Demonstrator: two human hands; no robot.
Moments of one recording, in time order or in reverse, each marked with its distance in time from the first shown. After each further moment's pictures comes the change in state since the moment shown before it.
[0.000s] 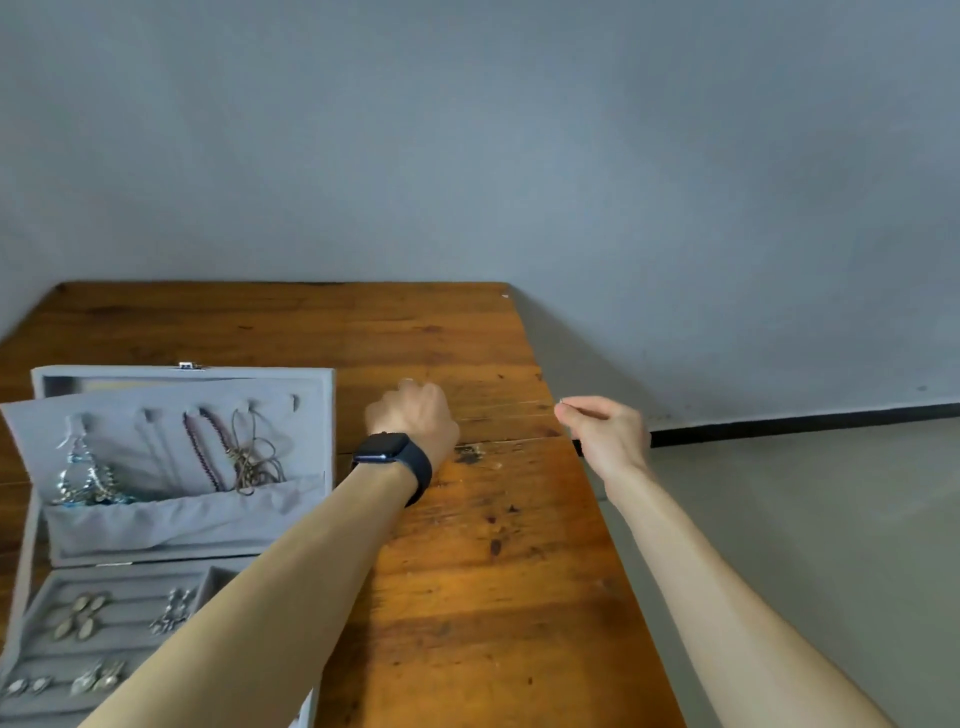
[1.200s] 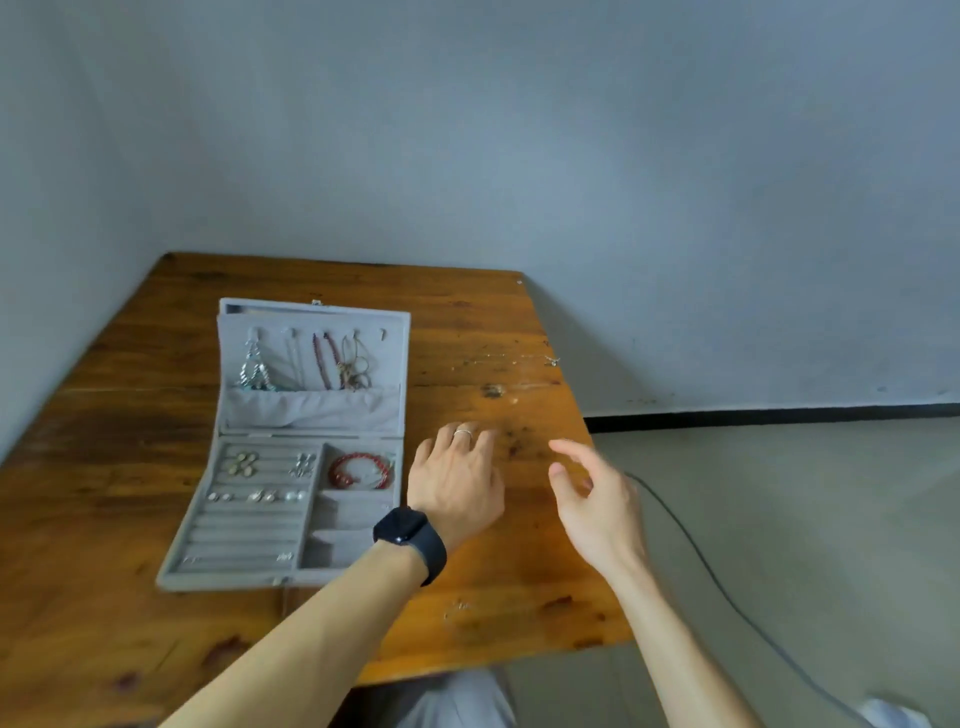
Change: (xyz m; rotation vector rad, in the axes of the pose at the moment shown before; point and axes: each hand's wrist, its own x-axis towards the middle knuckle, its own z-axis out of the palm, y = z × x) left_hand -0.176 -0.023 0.021 -0.167 0.060 0.274; right_hand -0.200 0.016 -0.041 -0.304 -0.111 -0.358
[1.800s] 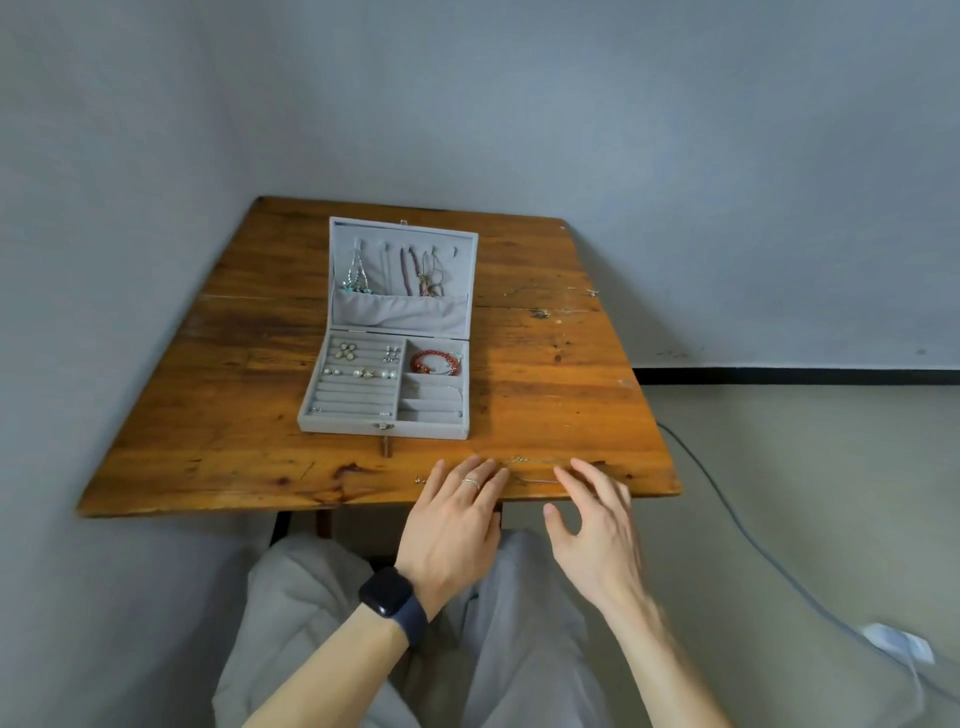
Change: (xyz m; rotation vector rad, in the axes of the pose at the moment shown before) left_hand -0.209 -0.047 0.044 0.070 0.184 0.200; right_hand -0.179 0.023 0.043 -0.316 0.030 -0.201
